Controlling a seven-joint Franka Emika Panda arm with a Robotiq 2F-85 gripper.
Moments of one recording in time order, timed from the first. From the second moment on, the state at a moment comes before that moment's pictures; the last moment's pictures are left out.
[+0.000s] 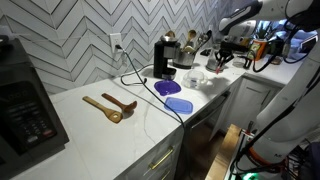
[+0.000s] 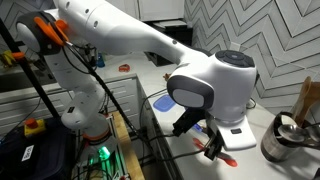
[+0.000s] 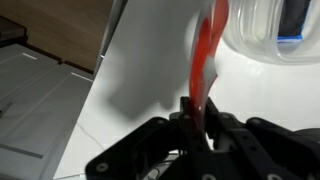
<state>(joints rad) -0.44 -0.05 -0.45 -2.07 0.04 2.13 0.27</state>
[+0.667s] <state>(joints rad) -0.47 0.19 -0.48 -1.99 0.06 2.13 0.41</state>
